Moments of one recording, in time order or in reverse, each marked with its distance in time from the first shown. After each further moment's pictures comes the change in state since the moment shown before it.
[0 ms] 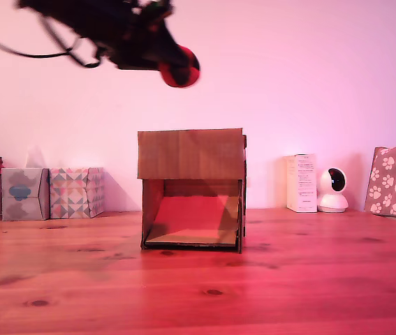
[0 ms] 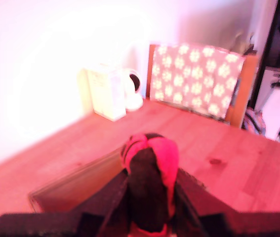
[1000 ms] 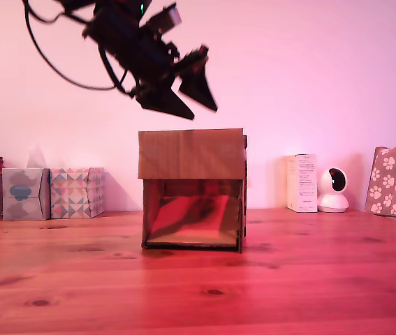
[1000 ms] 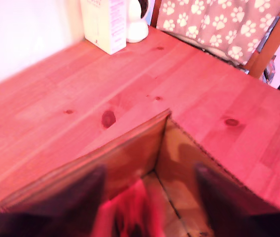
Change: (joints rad) arm -0.001 0.314 0.450 -0.432 -0.016 0.005
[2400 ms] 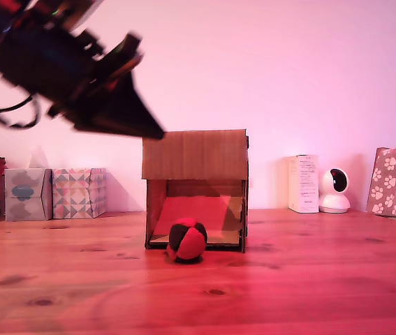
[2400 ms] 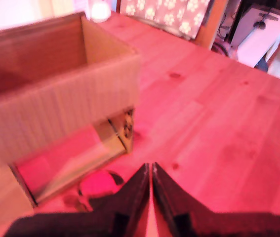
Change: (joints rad) arm -0.124 -0.626 -1.047 0.584 -0.106 -0.092
